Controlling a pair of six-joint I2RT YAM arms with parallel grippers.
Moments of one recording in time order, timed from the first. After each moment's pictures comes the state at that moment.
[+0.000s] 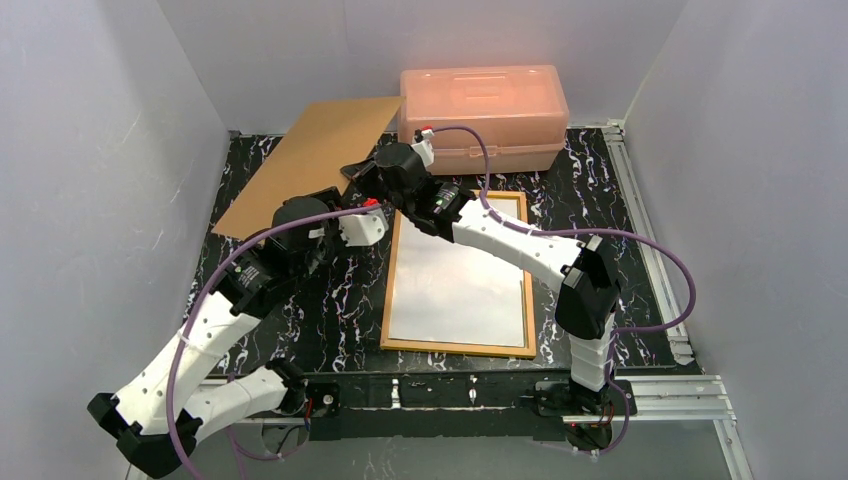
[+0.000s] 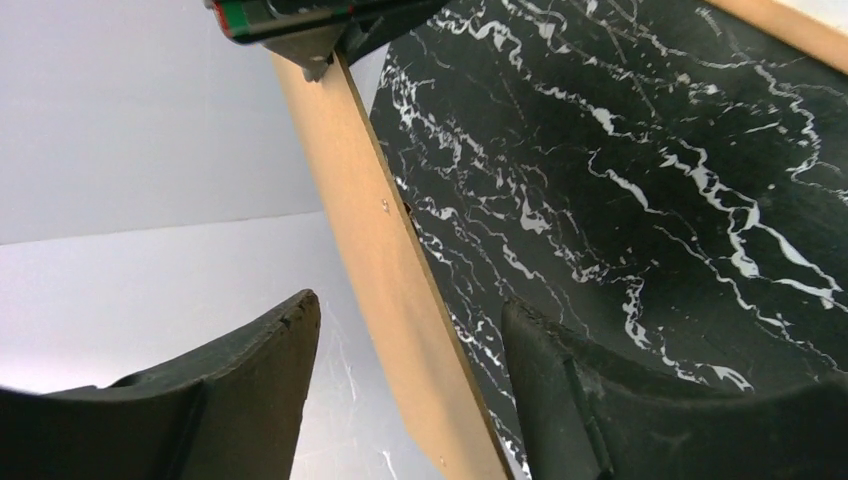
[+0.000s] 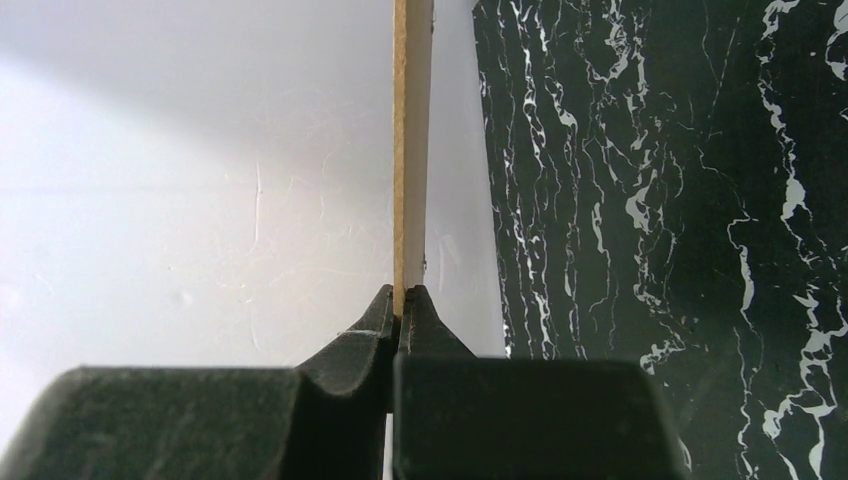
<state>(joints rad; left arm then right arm) -0.68 0.94 1.18 -0.80 -0.40 0.90 0.99 1.90 1.79 -0.17 0.32 1.42</state>
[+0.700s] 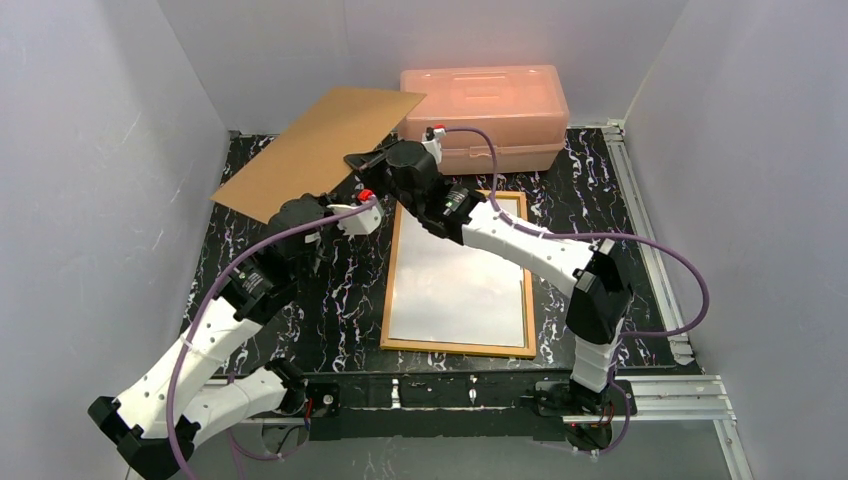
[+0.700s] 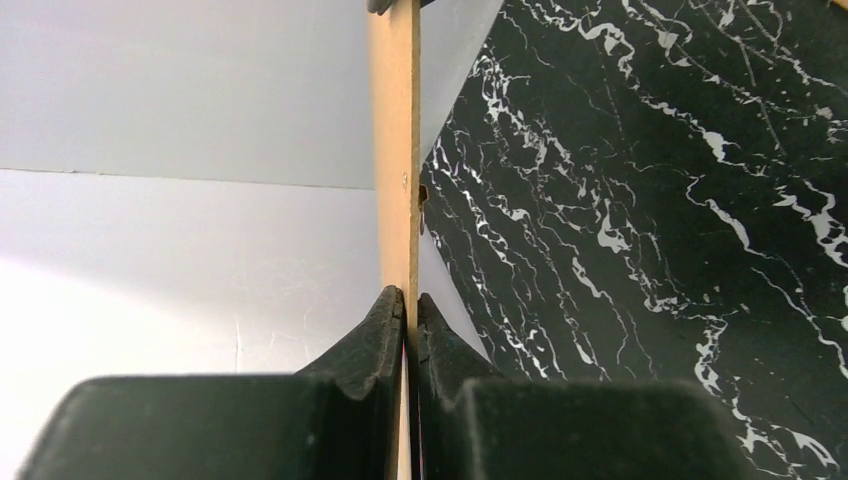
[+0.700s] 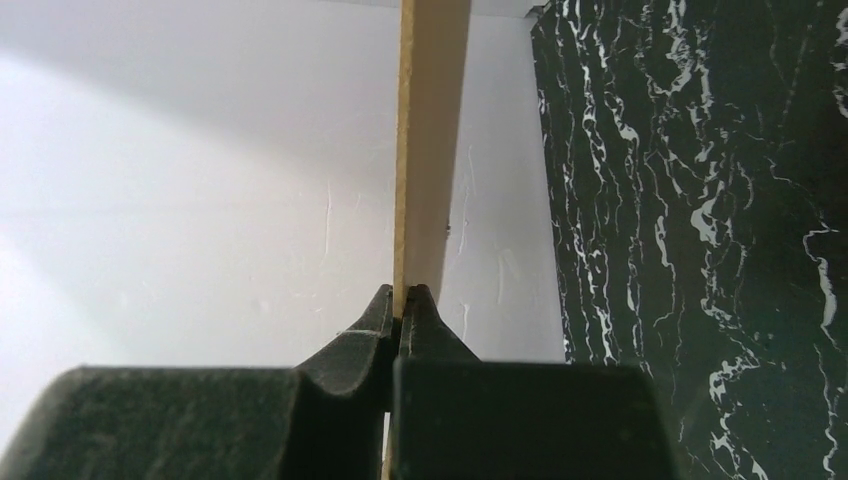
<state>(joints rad) -0.68 0.90 1.09 -0.57 -0.59 0.96 0.99 1.85 1.73 -0.07 0.34 1.49</state>
